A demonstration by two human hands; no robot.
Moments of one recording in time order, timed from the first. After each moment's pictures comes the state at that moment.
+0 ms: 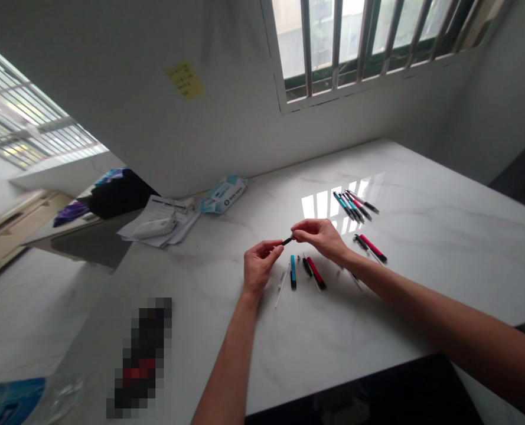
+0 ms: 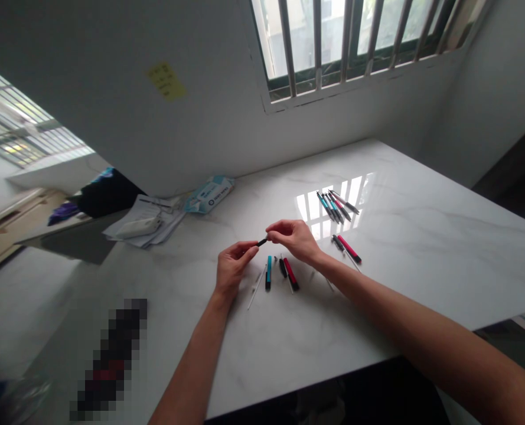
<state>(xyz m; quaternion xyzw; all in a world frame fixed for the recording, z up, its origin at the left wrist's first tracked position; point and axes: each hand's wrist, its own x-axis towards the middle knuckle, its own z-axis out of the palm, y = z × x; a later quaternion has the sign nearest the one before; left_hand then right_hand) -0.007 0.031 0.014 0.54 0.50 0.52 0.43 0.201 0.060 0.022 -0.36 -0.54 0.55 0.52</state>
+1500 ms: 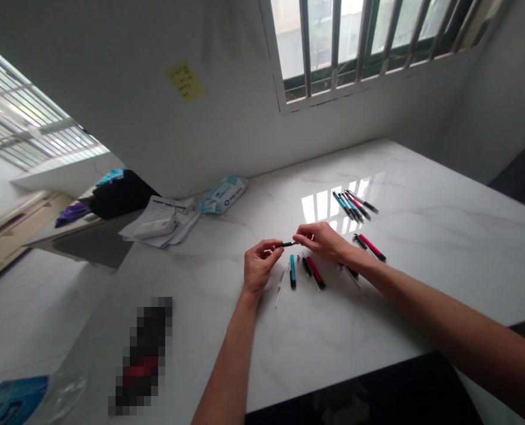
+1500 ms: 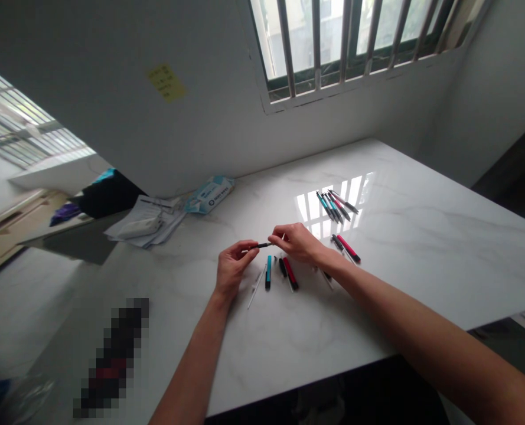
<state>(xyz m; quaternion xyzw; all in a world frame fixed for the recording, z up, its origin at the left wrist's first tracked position) -0.009 0.033 0.012 0.55 0.50 0.52 0.43 0.216 0.062 0.028 -0.42 -0.77 0.32 0.35</state>
